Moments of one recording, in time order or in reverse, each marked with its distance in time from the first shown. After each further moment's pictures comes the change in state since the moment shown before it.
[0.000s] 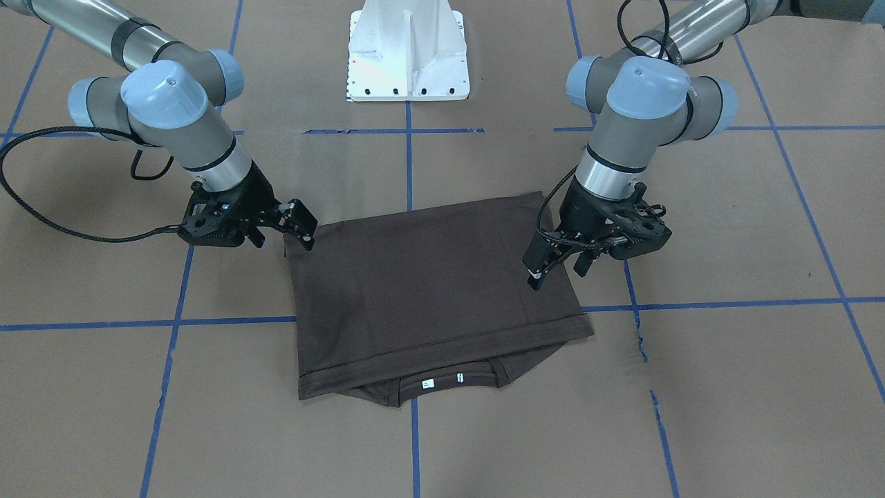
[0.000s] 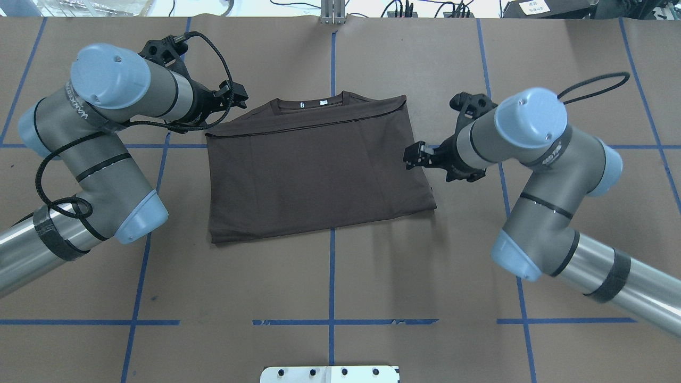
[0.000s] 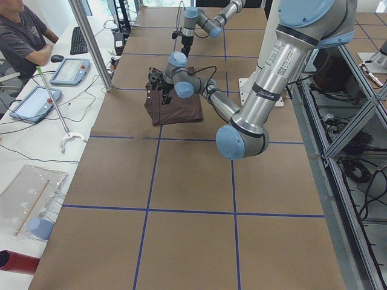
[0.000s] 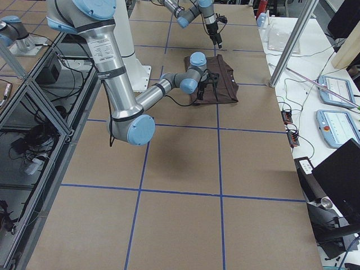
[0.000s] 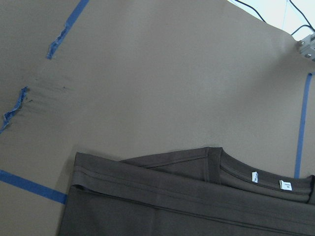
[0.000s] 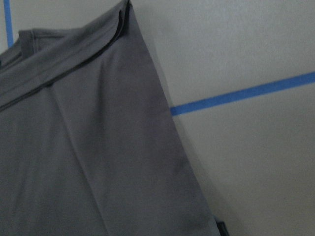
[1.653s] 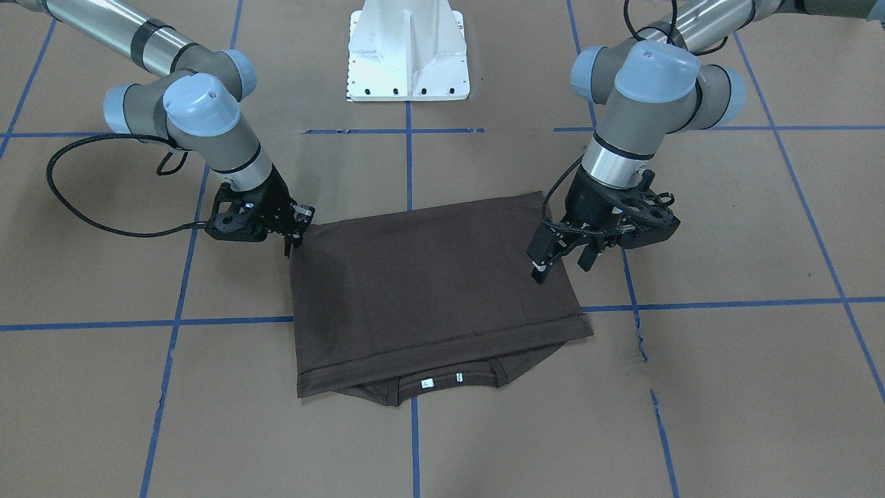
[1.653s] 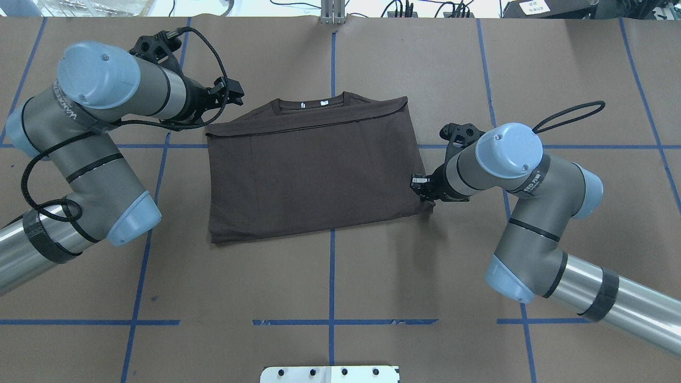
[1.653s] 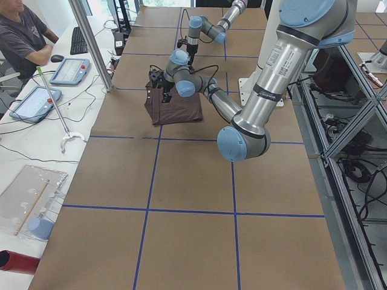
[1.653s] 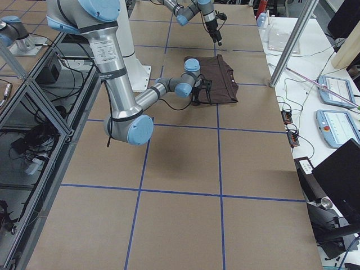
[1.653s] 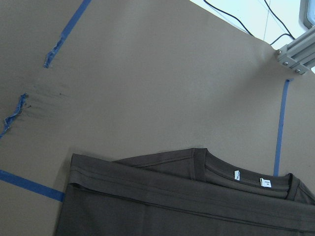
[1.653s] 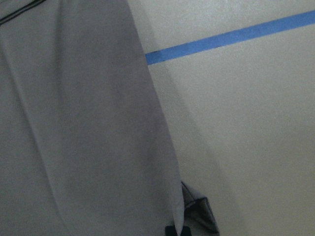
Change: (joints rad) left arm -0.006 0.016 -0.028 0.004 0.008 0.003; right arm -0.047 -0.021 -0.034 -0.001 -0.017 -0.002
